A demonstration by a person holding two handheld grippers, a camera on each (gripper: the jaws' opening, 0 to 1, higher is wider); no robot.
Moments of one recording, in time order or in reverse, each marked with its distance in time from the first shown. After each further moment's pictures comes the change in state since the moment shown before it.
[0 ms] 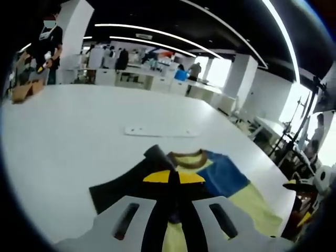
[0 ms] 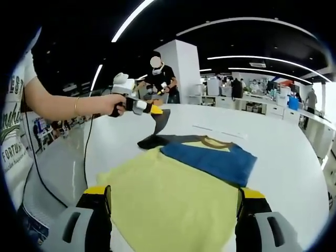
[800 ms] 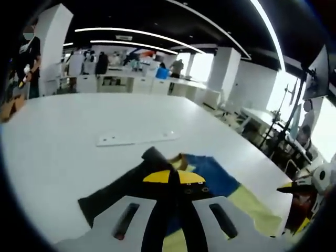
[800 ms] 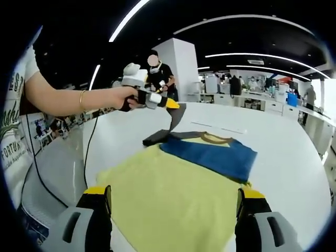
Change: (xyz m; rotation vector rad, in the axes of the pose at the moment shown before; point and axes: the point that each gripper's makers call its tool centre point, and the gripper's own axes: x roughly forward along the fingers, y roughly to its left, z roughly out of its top) left arm 0.040 -0.056 0.011 0.102 0.011 -0.114; right arm 0.002 0.001 -0.010 0.023 0.014 -0.009
